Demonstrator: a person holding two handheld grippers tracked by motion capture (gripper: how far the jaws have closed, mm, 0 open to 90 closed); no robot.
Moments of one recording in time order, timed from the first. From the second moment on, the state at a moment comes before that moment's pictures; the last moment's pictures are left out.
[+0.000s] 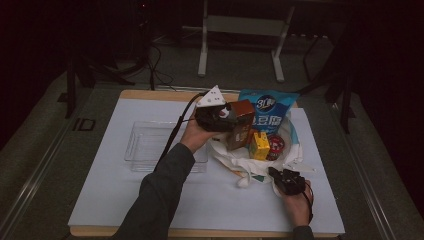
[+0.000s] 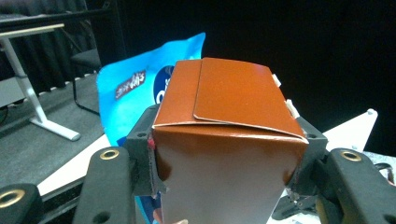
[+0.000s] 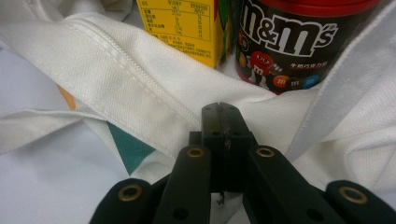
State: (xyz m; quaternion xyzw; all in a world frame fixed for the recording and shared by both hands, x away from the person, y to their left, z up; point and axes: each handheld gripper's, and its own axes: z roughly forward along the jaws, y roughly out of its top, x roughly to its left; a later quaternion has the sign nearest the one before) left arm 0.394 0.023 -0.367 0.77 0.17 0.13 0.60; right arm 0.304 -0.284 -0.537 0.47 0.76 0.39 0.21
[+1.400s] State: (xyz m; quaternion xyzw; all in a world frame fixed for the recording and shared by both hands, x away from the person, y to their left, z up) left arm 0.375 0.085 -0.335 0.77 0.16 0.14 0.61; right arm 0.304 -0.282 -0.537 0.47 0.76 0.39 0.22
